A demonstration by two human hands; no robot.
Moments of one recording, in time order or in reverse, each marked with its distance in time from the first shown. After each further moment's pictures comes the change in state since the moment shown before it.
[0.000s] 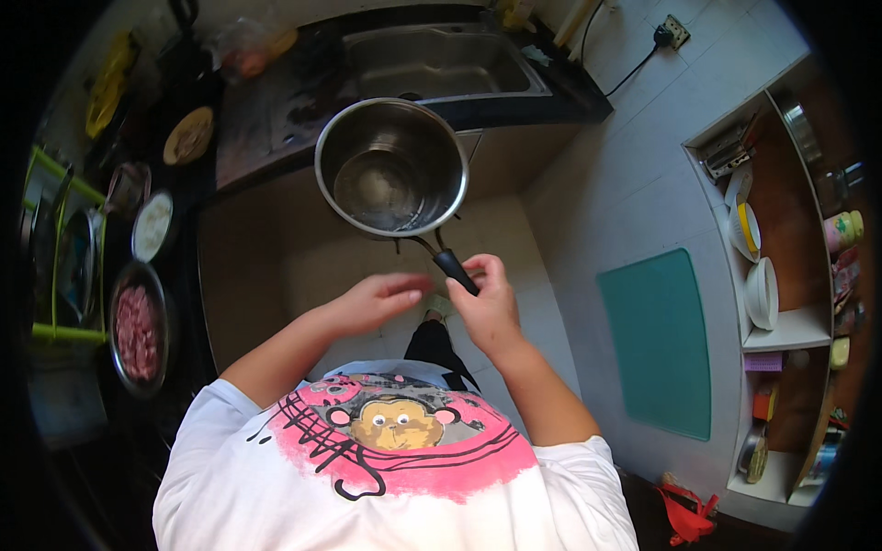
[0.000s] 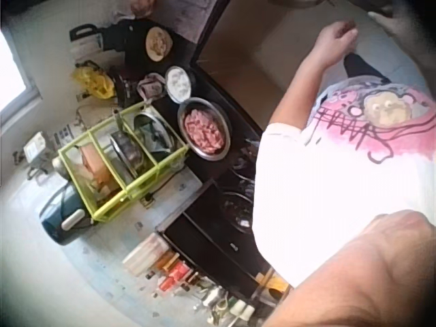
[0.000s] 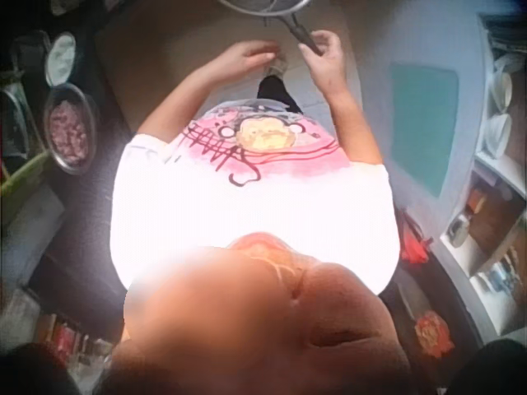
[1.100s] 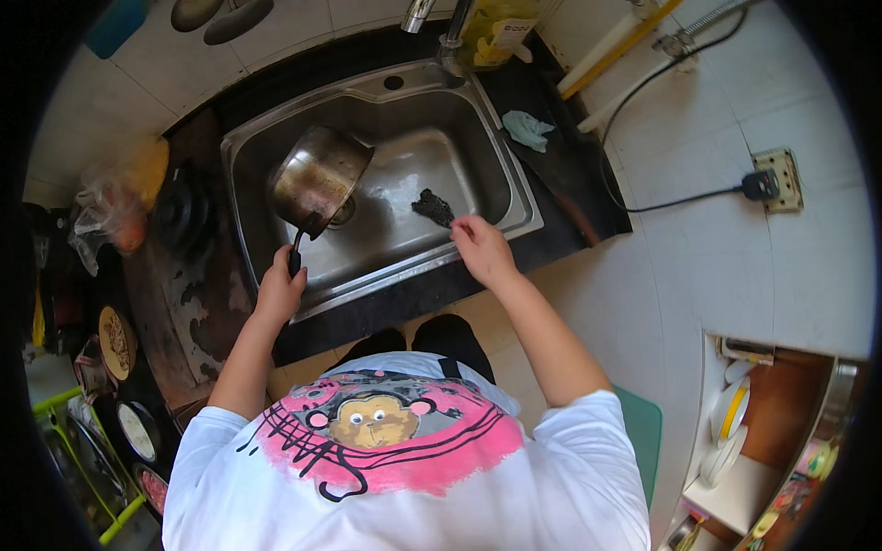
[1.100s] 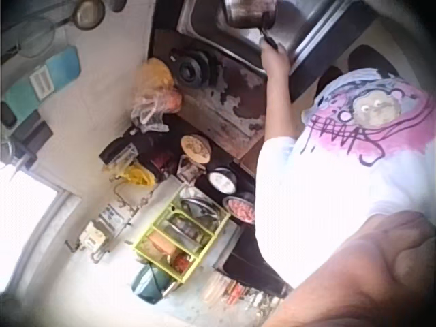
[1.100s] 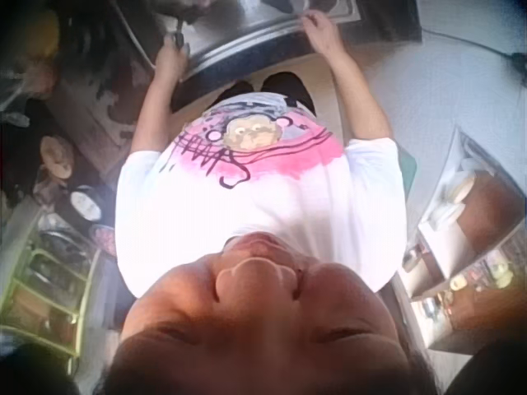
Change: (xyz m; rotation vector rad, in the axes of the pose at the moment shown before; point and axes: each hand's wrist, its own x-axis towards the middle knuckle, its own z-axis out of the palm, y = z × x) left_hand 0.398 -0.013 -0.338 0.682 0.696 -0.456; right_hand 0.615 0.055 -0.072 -0.146 -0.226 -0.044
